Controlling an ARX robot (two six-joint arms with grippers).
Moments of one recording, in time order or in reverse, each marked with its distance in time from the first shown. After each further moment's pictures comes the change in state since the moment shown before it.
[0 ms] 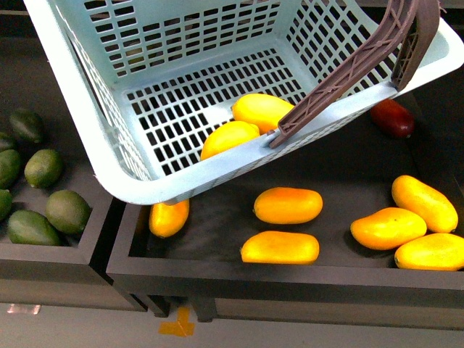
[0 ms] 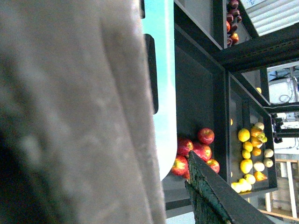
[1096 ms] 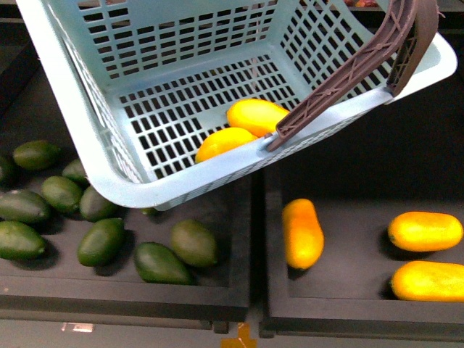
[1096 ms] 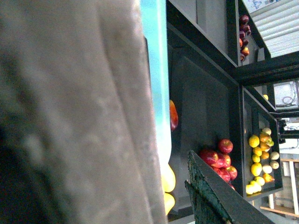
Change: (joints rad) left arm -0.003 0.003 0.000 0.000 0.002 -0.003; right arm 0.000 -0.007 0.000 -0.005 0.000 -0.001
